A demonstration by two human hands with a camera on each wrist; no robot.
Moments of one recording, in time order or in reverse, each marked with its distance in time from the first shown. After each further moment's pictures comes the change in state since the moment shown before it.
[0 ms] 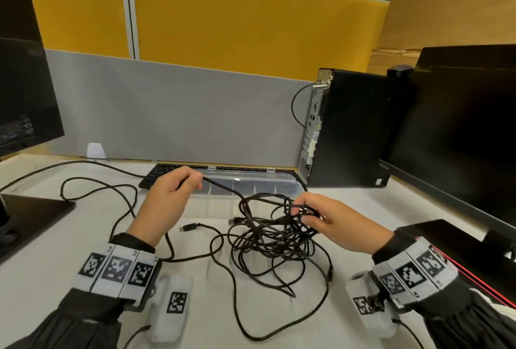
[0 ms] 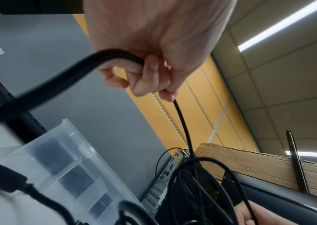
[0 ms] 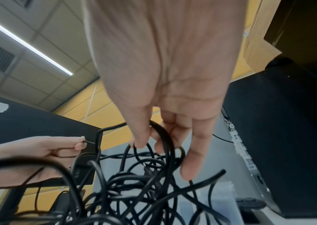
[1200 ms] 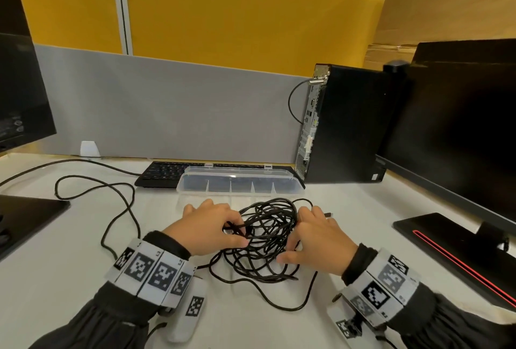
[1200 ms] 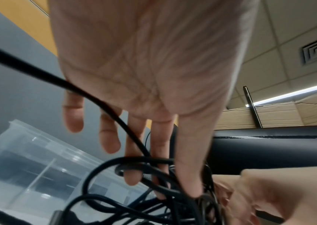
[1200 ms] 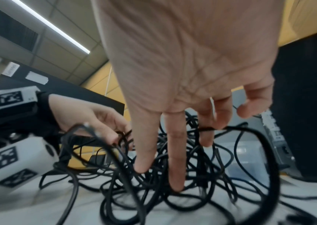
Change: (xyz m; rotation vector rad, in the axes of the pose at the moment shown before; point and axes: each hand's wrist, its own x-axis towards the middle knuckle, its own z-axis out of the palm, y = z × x) left_hand -0.009 0.008 0.037 0.745 -0.729 0.070; right_hand -0.002 -0.035 0.038 -0.411 -0.164 0.284
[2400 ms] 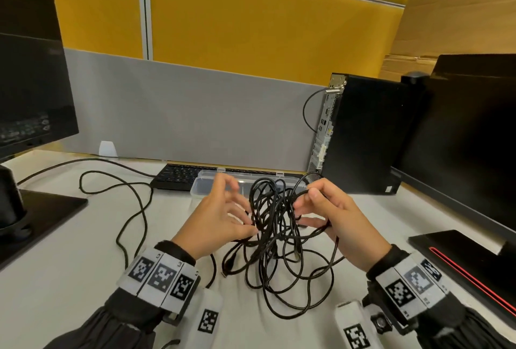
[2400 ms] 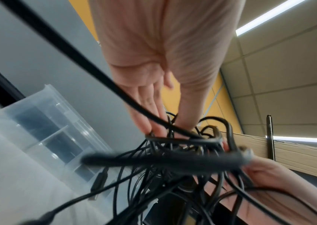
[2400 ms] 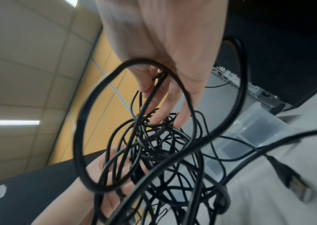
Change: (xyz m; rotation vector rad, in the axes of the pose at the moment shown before) left_hand -0.006 -0.007 0.004 -0.918 0.429 0.145; right_hand 0.012 0.010 -0.019 1.418 0.284 -0.157
